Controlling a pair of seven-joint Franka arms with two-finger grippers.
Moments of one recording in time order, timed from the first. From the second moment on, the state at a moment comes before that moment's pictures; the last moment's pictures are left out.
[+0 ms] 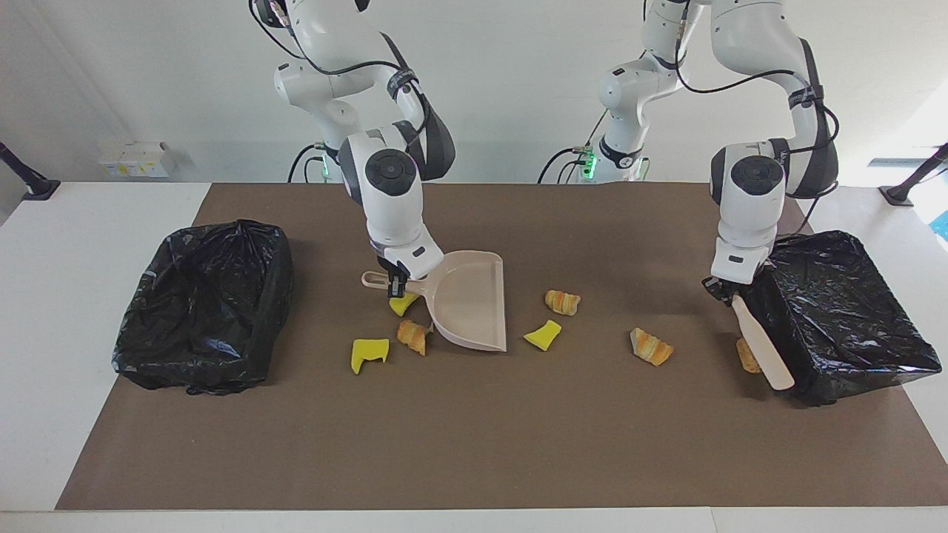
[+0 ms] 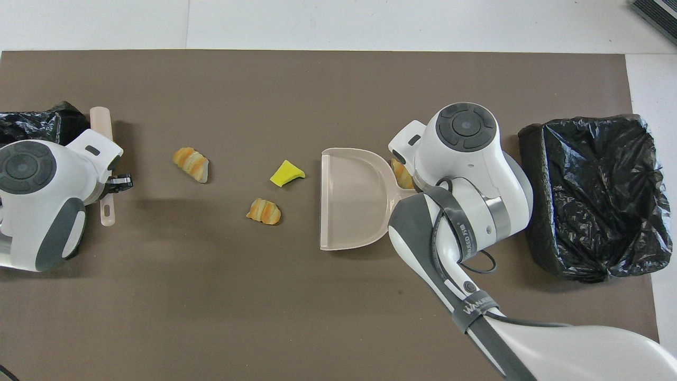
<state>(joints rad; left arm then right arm) 0.34 0.12 -0.39 -2.13 0.39 2.29 -0.46 0.39 0.29 -0.01 -1.75 -0.05 1.92 -1.14</state>
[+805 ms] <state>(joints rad) 0.26 0.11 -0.37 -1.91 0.22 2.07 -0.36 0.38 0.28 -0.02 -1.71 -0.06 1.86 -1.10</state>
